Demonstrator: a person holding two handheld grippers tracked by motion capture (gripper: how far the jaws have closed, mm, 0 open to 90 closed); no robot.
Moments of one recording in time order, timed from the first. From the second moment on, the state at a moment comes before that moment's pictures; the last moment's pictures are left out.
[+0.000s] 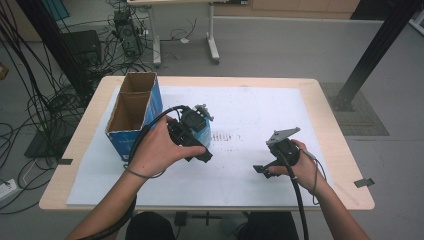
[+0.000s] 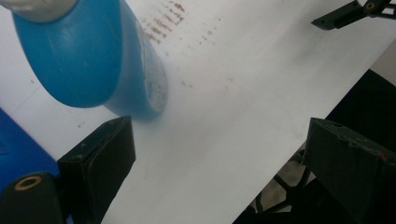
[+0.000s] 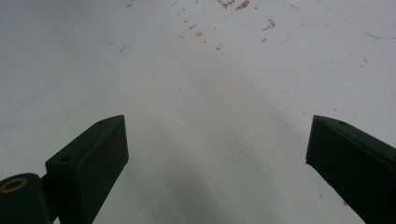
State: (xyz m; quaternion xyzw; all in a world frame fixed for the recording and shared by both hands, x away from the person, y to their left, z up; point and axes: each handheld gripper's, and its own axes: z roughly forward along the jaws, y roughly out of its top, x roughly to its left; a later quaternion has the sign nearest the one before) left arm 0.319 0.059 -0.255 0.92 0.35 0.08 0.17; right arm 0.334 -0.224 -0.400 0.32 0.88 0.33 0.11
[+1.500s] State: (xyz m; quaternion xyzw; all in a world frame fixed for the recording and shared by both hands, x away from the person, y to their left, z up) left arm 0.385 0.057 -0.202 0.91 0.36 0.11 0.18; right arm 0.344 -0.227 -0.401 0.32 0.88 0.32 0.10
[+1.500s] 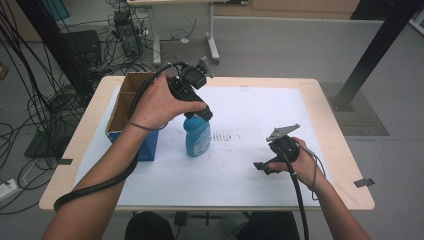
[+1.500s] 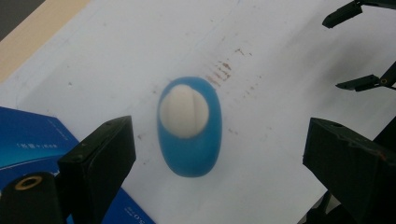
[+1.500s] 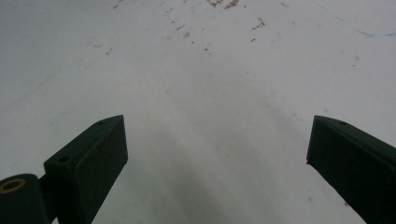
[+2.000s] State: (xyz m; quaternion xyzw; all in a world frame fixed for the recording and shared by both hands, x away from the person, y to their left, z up) left arm 0.406 0.060 -0.220 0.91 0.38 0.09 0.17; right arm 0.343 -0.227 -0.401 0.32 0.88 0.32 0.10
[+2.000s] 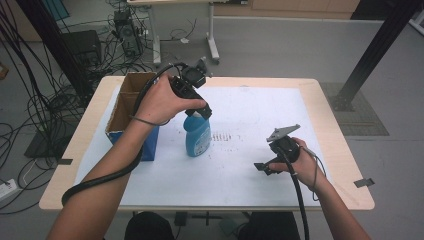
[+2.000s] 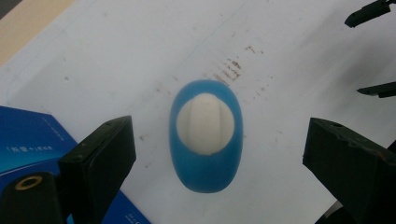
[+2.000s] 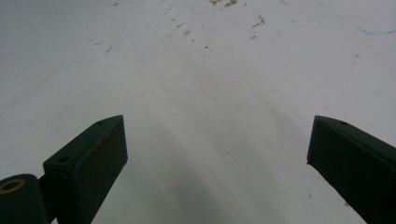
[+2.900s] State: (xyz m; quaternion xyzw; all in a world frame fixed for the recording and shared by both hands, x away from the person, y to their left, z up) left arm 0.415 0.053 -0.258 0.91 0.37 0.07 0.15; right arm 0.342 -0.226 -0.406 0.33 0.88 0.32 0.10
